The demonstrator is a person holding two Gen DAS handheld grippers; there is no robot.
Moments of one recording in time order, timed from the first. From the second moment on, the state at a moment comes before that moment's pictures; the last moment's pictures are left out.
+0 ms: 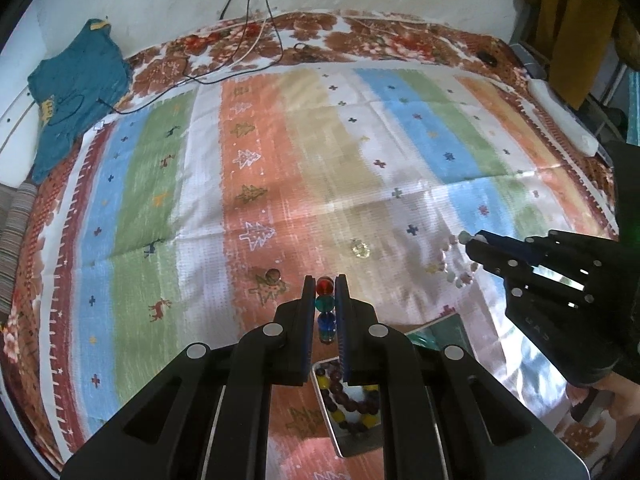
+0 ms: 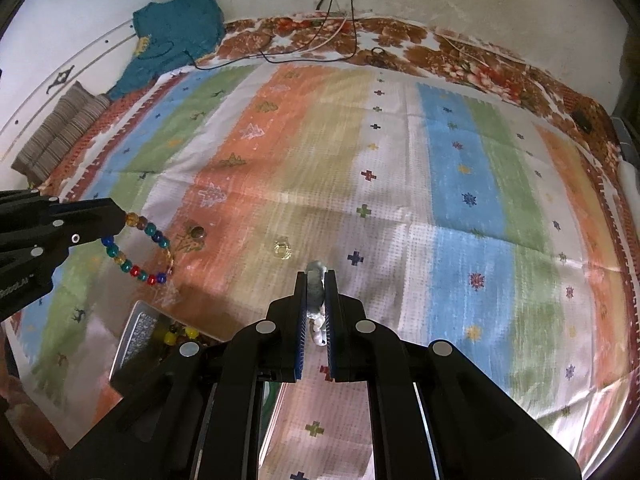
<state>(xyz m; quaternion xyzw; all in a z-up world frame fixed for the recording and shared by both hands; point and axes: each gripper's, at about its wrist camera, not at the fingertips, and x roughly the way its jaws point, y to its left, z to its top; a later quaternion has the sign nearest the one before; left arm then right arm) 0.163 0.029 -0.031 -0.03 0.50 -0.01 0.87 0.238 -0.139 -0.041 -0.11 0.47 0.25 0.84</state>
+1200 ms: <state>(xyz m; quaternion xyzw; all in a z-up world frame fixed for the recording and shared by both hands) 0.105 -0.002 -0.010 -0.03 0.47 -0.05 0.88 0.169 -0.147 -0.013 -0.11 0.44 0.29 0.84</state>
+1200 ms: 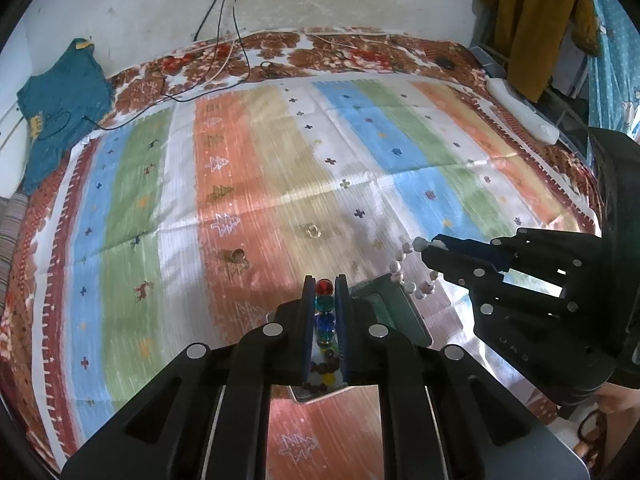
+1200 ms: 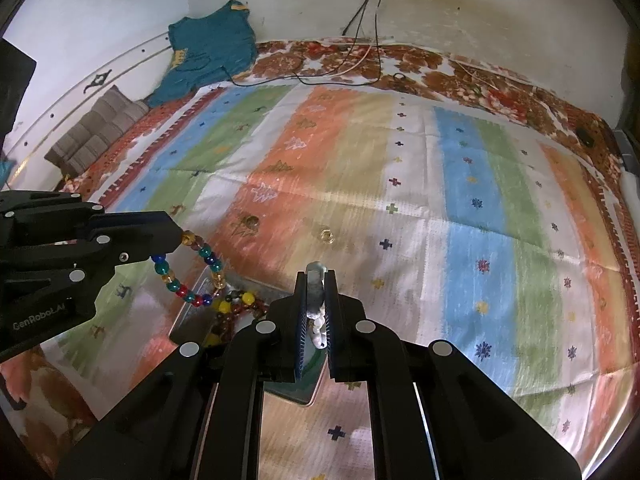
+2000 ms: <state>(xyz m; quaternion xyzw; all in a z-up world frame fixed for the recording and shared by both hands) 0.078 0.001 -0.007 -0.04 0.47 -0.03 0.88 0.157 -0.152 -0.022 -0.11 0.46 0.28 0.84</state>
